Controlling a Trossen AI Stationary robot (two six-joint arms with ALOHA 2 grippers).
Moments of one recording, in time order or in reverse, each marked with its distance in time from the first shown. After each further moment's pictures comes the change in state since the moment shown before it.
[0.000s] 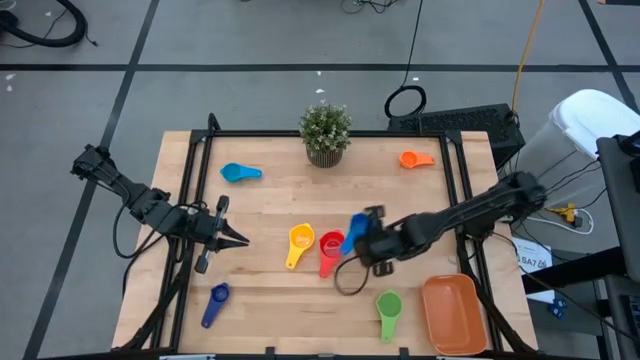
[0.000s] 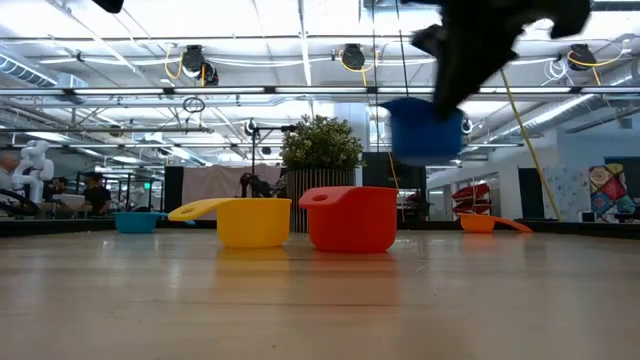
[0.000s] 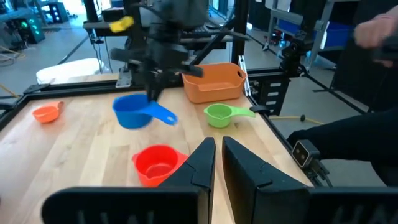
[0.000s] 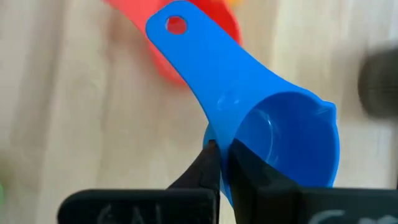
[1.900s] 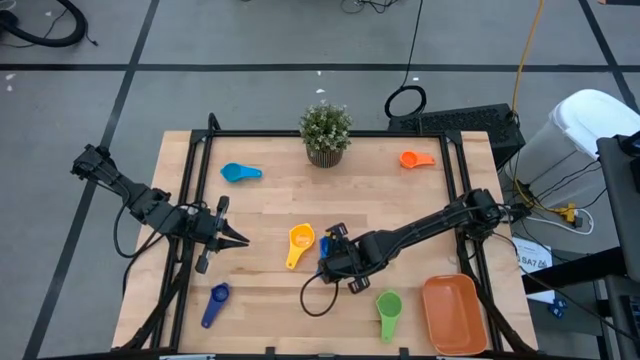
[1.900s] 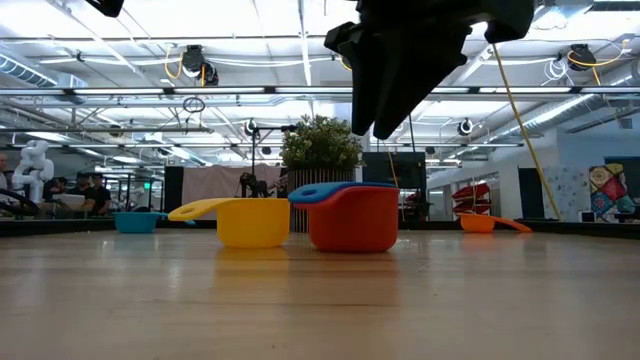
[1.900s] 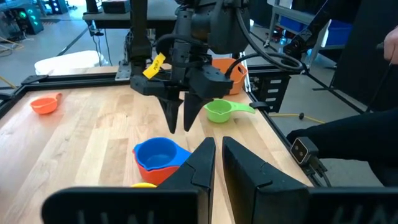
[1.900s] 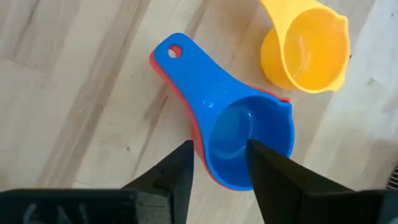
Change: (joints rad) left arm 0.000 0.000 0.000 -0.020 0.000 -0.028; right arm -0.013 0.318 0.331 -0.048 -0.097 -0.207
